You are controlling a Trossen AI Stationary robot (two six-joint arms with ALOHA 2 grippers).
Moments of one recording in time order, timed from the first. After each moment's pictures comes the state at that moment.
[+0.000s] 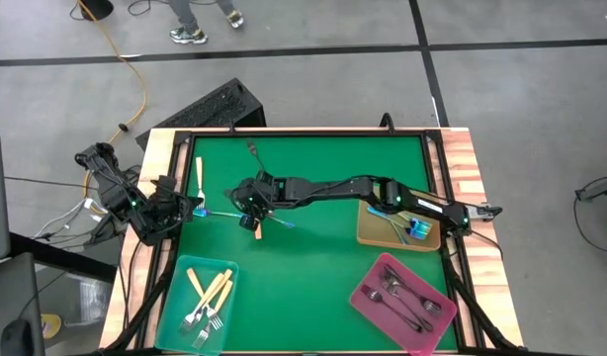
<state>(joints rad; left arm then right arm) -0.80 0.36 0.53 -1.43 -0.93 -1.91 -0.05 2.57 2.35 -0.52 0.18 0.13</state>
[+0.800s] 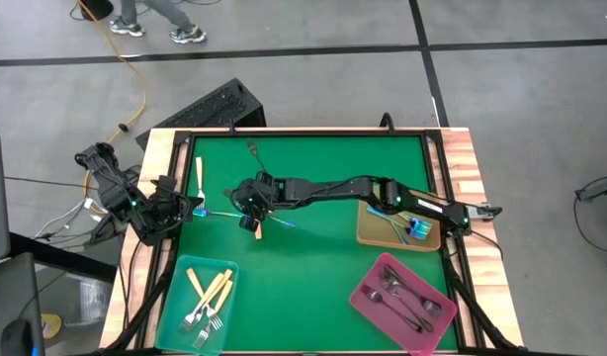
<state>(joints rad) -0.80 0.36 0.53 -1.43 -0.93 -1.90 -0.05 2.57 2.35 -0.51 0.18 0.12</state>
